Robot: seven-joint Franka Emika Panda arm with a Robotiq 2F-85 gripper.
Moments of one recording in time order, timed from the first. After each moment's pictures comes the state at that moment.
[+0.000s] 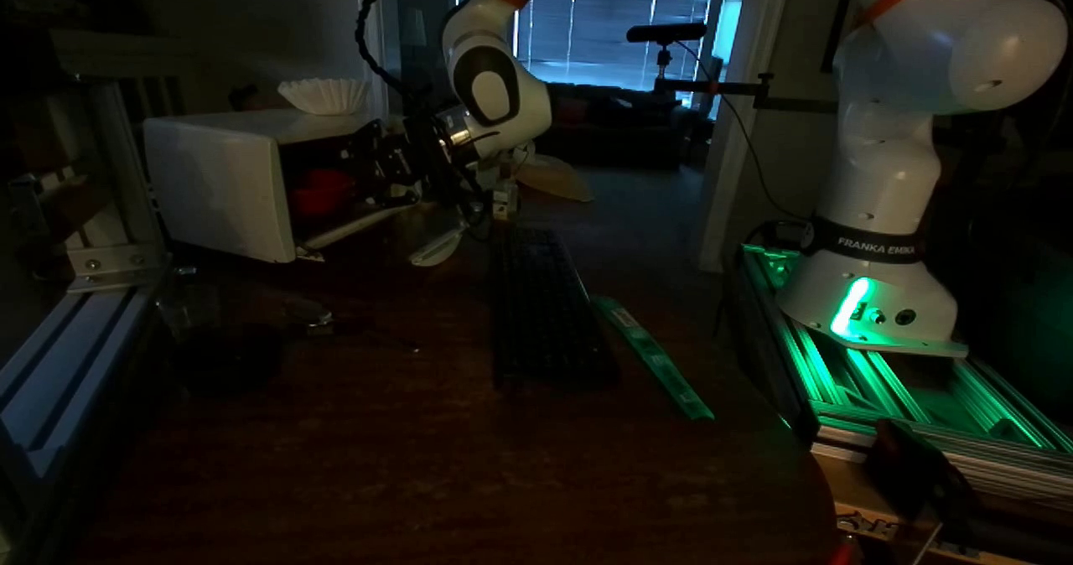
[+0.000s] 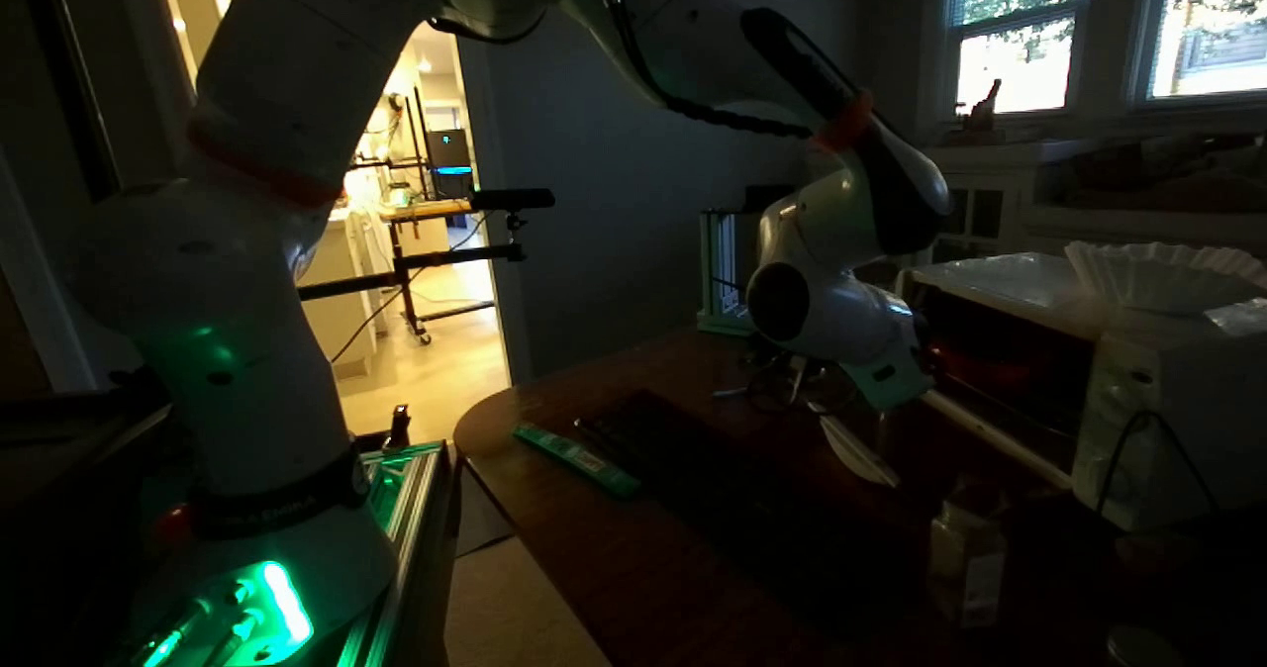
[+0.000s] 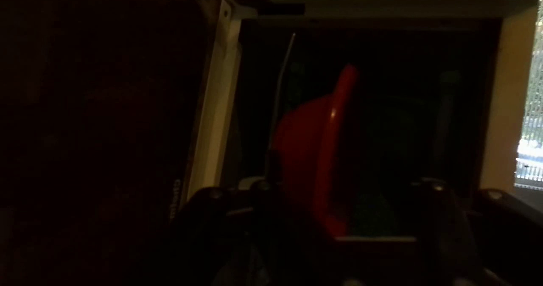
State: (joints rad) arm 0.16 0.57 -0.15 -1.94 2.51 2.50 -1.10
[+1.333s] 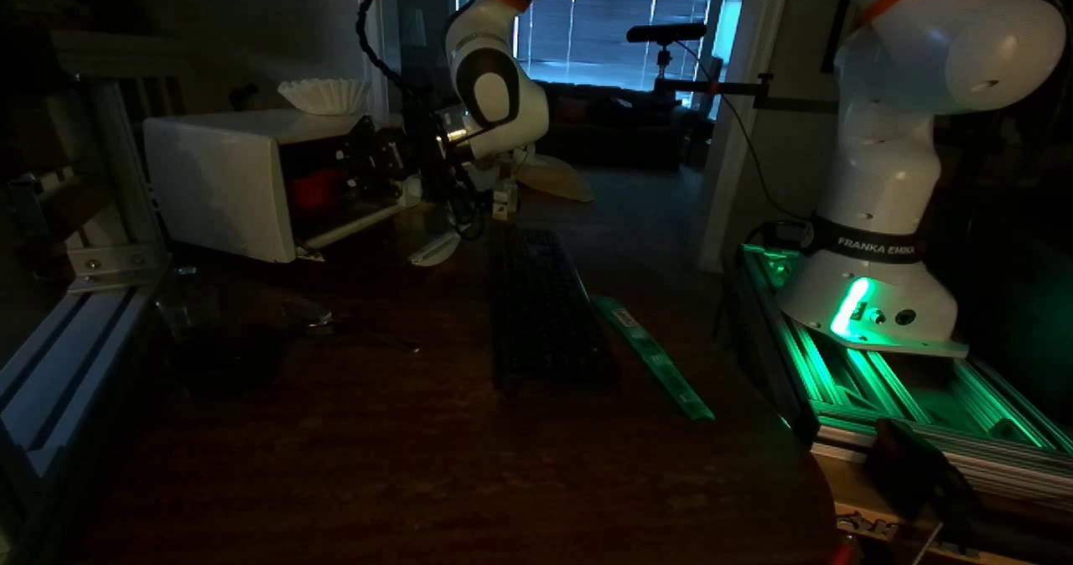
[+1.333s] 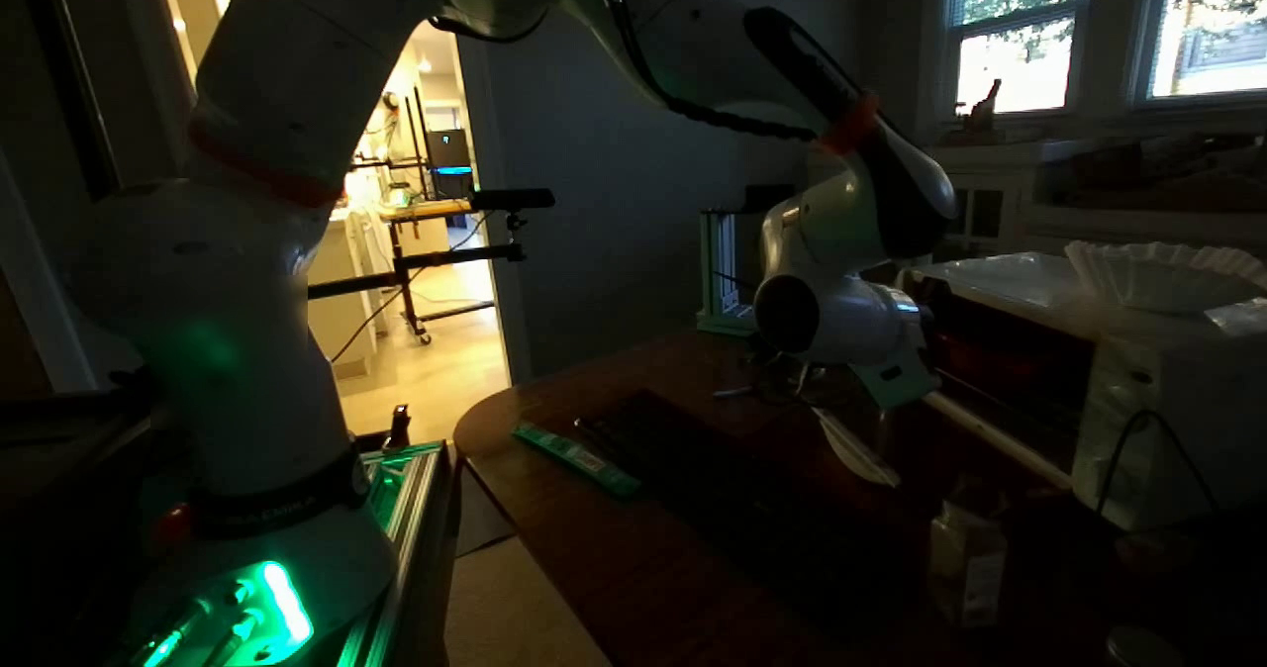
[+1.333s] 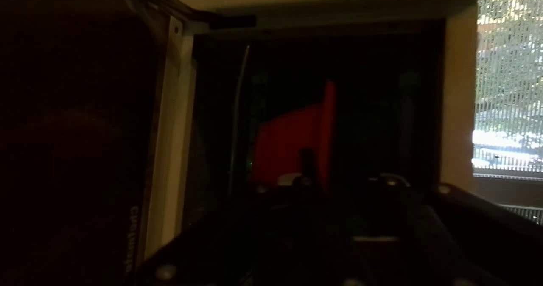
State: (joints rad) arm 0.14 0.57 -0.15 -1.95 2.51 2.40 -1.06
